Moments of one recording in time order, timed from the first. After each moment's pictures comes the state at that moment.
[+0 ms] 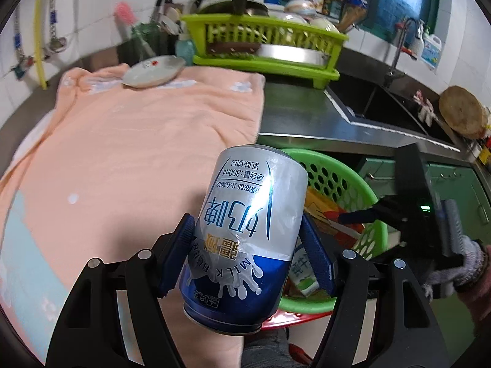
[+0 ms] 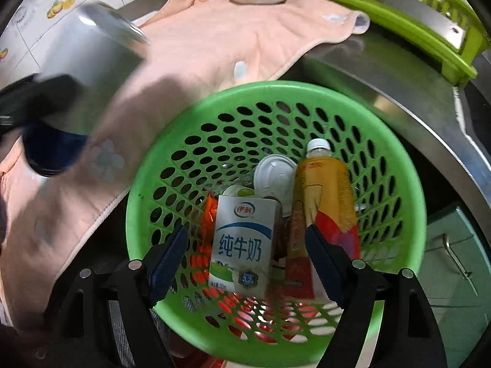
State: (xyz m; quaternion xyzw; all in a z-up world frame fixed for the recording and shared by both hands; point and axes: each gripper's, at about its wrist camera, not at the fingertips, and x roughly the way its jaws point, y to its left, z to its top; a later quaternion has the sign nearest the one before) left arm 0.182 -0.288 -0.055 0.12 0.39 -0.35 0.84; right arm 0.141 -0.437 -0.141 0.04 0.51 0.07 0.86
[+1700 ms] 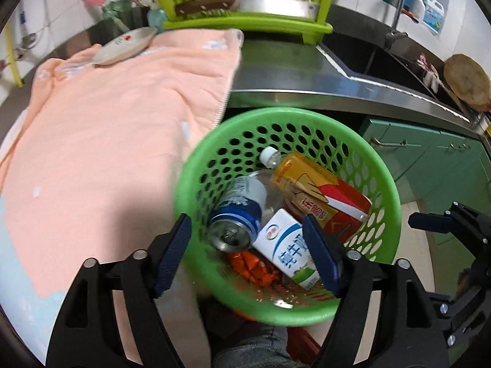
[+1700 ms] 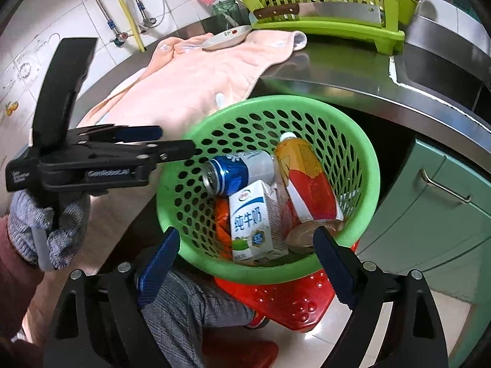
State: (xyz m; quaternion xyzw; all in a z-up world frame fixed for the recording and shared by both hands) left arm 0.172 -0.329 -0.096 0.17 0.43 -0.34 0.82; right arm 0.044 -0.457 -0.118 0.14 0.43 0.02 0.89
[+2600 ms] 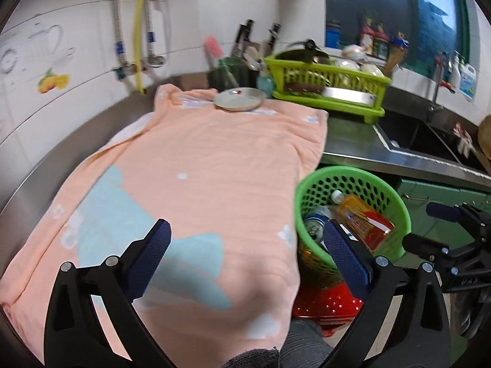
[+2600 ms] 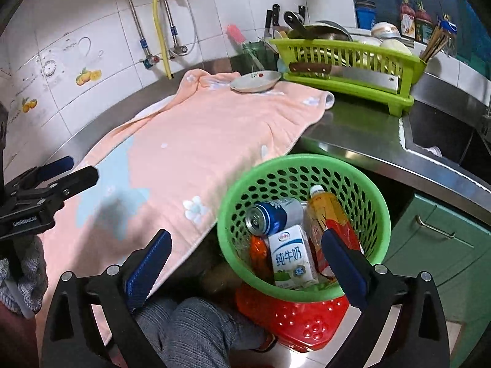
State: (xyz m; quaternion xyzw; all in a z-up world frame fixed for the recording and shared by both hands) left arm 0.104 -0.162 0.000 0.09 0.31 -0.20 0.92; right arm 0.032 -0.383 -0.043 0.10 0.35 0.01 0.93
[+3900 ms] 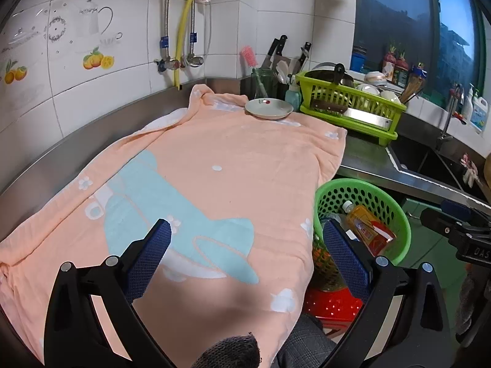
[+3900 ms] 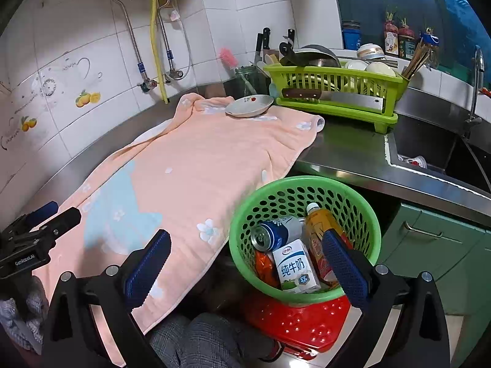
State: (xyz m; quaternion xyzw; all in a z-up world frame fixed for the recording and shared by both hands) left arm 0.076 -0.105 0.007 0.03 0.30 -0.17 0.94; right arm 0.011 -0.362 -0.009 0.11 0.31 -0.03 0.94
